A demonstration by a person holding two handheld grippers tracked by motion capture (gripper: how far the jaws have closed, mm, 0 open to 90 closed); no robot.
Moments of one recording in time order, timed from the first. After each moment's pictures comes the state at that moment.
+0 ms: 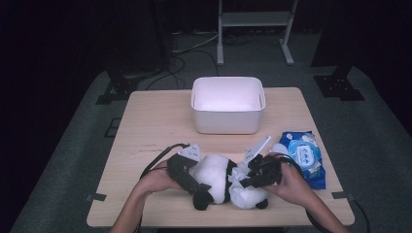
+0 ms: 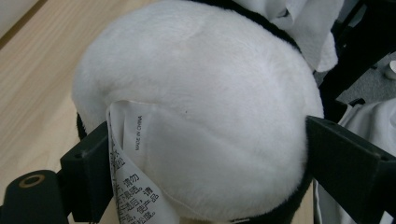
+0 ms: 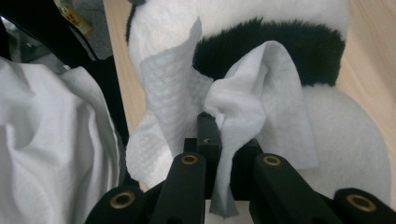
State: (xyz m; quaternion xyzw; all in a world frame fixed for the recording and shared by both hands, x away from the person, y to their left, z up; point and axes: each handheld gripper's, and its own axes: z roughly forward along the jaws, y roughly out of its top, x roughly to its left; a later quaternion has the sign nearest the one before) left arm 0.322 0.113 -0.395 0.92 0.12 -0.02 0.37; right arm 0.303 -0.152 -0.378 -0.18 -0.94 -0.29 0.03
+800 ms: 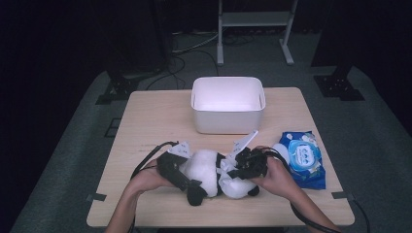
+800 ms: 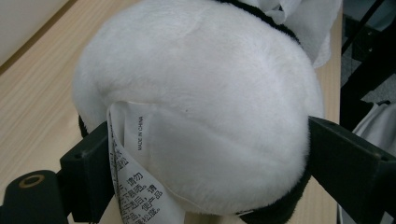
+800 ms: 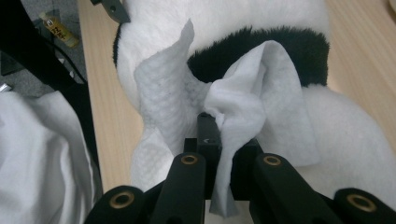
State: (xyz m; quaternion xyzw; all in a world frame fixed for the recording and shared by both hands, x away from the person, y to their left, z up) left arm 0.331 0.142 -0.395 0.92 0.16 0.01 0.36; right arm 0.325 -0.123 -0.382 -0.18 -0.93 -0.32 0.00
